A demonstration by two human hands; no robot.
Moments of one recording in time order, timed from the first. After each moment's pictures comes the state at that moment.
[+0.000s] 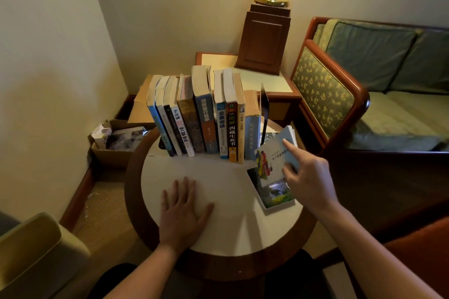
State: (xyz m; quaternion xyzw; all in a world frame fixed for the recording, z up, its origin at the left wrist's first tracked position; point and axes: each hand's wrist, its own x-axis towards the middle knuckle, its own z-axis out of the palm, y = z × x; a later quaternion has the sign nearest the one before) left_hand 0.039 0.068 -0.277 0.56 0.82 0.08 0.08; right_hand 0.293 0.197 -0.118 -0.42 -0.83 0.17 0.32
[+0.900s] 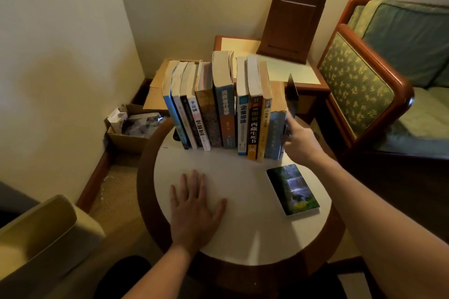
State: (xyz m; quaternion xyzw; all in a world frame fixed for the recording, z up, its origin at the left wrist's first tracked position) left_hand 0.042 0.079 -0.273 0.51 0.85 0.10 0.07; right_hand 0.208 0.293 -0.123 -0.49 -0.81 0.30 0.15
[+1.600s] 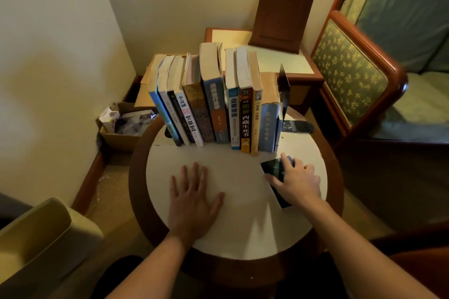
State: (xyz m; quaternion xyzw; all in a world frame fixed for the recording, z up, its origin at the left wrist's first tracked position) left_hand 0.035 0.091 -0.272 0.56 0.82 0.05 0.09; right_hand 0.247 0.253 -0.227 -0.61 -0.78 0.09 -0.06
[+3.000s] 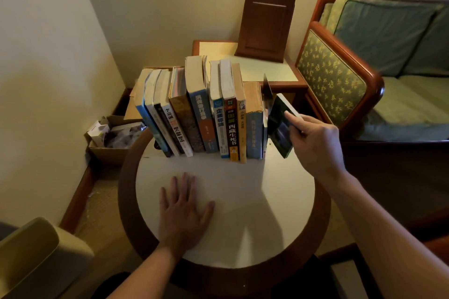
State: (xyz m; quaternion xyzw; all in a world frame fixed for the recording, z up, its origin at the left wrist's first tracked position) left_hand 0.034 0.092 -0.272 0.56 0.82 0.07 0.09; right_hand 0.276 0.275 -0.112 -0.35 -0.85 0.09 0.39
